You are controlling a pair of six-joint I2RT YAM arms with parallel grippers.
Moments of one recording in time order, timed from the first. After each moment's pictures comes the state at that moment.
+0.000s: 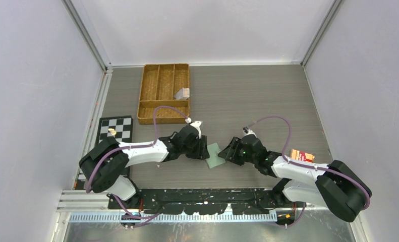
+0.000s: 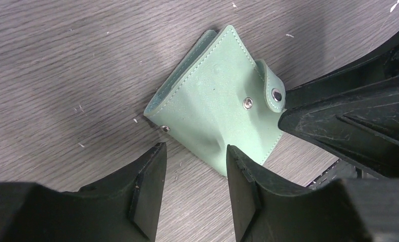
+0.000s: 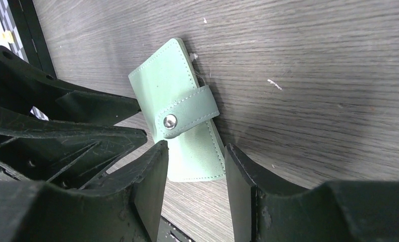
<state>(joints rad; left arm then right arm) -0.89 1.51 0.68 0.02 0.07 -0.69 0.71 1.12 0.27 0.18 -0.08 1.06</state>
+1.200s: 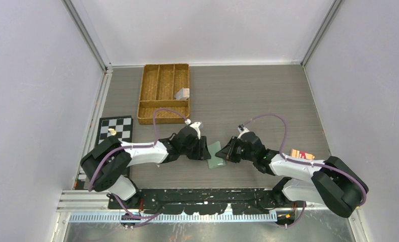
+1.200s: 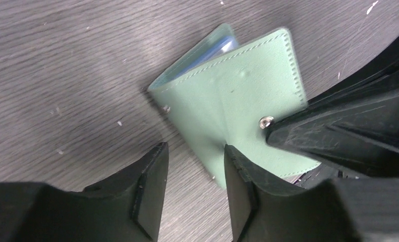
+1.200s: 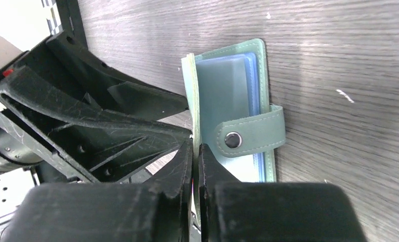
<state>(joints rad) -0.89 1.53 0.64 0.13 0.13 -0.75 0.71 1.20 0.28 0.34 -0.22 1.07</state>
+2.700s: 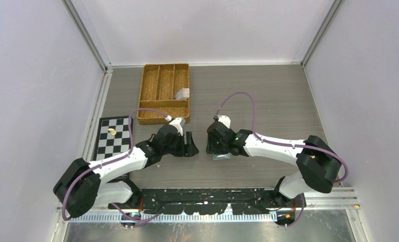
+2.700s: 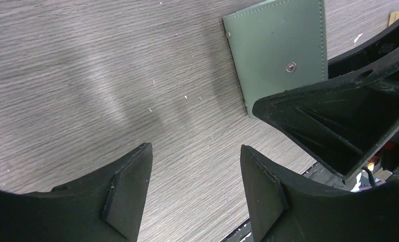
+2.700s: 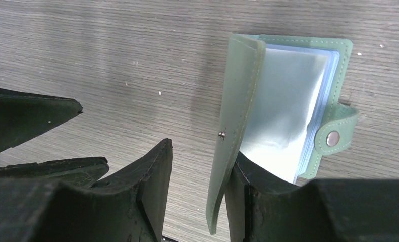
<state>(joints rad) -0.74 1.20 0.52 -0.03 0.11 -0.66 0.94 1.48 0.85 -0.34 0.19 0.85</state>
